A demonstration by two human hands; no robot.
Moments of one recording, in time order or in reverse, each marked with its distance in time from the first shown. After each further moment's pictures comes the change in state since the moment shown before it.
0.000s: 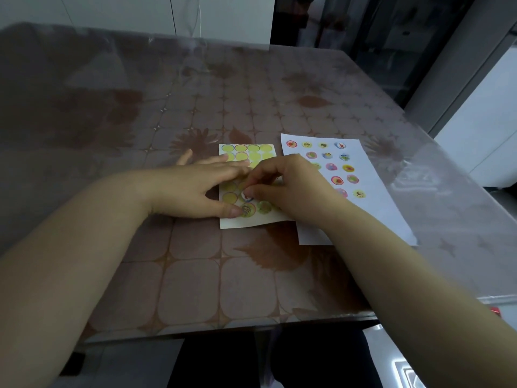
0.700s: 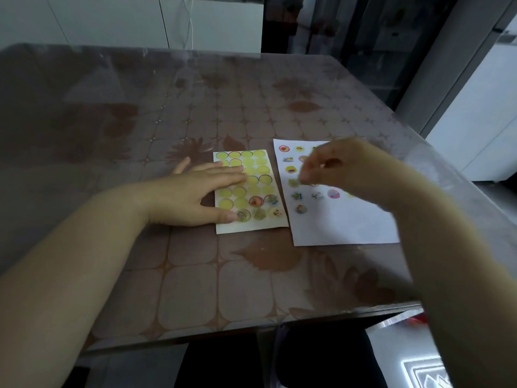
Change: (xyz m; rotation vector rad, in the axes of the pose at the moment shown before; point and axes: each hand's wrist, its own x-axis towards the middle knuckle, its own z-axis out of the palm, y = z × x) left_hand 0.001 -0.004 0.003 0.000 0.081 0.053; right_hand -0.026 0.004 -0.075 -0.106 -0.005 0.164
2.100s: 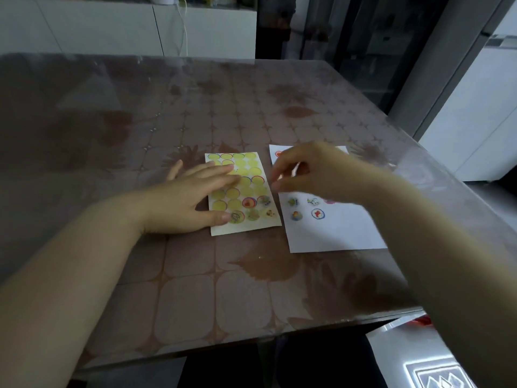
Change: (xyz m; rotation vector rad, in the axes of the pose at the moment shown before) left_hand 0.002 -0.004 0.001 0.045 0.071 -0.015; right_hand 0.021 -0.010 0.011 -0.115 -0.097 -0.105
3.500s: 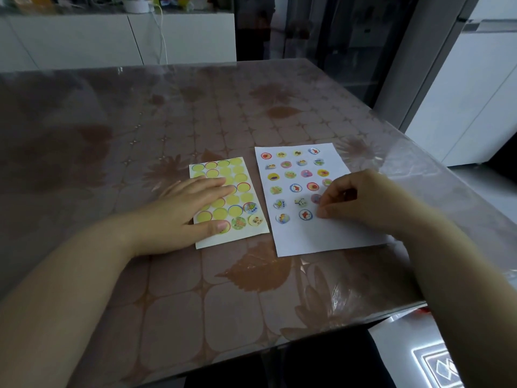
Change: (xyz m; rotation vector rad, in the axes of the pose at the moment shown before) left_hand 0.008 0.000 0.010 -0.071 0.007 0.058; right_hand -0.049 0.061 0.000 0.155 0.181 0.249
